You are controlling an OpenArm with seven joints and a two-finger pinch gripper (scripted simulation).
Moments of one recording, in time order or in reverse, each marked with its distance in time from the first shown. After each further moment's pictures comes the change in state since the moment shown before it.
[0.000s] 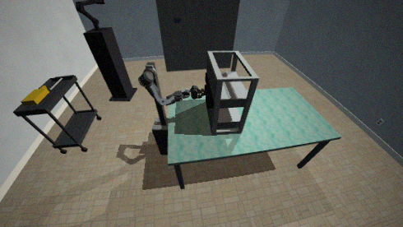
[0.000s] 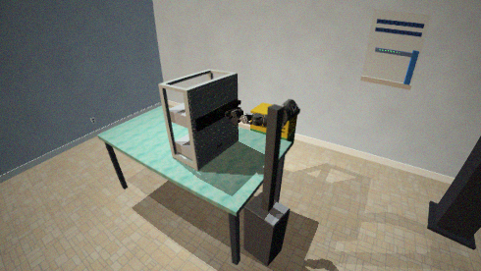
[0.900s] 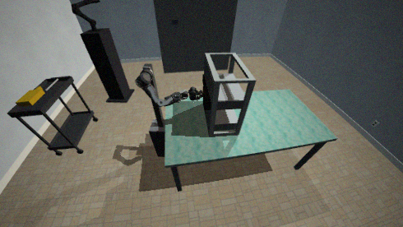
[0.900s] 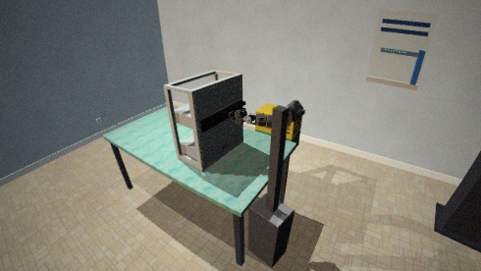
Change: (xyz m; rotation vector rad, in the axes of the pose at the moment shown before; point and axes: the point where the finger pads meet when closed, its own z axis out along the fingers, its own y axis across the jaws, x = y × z) arm 0.000 0.000 0.009 0.018 -0.003 0.003
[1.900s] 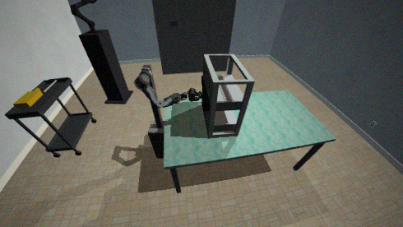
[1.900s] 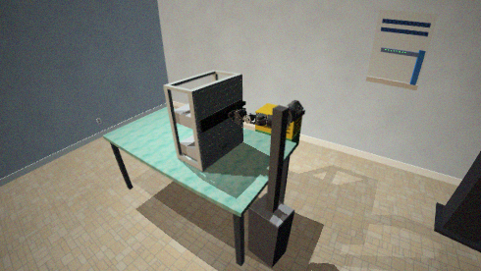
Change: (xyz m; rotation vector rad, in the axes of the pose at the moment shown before) arm 0.000 0.000 0.002 0.019 0.000 0.000
